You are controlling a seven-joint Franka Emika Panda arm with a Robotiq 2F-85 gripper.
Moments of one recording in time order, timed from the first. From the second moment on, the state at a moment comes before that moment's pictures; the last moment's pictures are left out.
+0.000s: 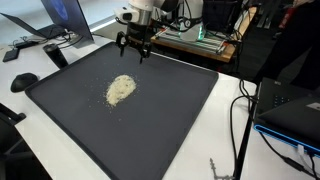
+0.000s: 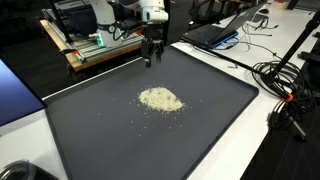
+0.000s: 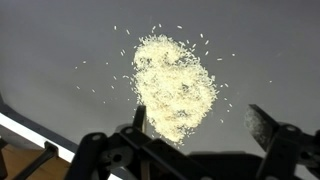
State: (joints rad) arm 0.47 0.16 -0.55 -2.48 -0.65 2.90 0.17
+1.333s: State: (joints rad) arm 0.30 0.28 -0.01 -2.19 -0.95 2.30 0.30
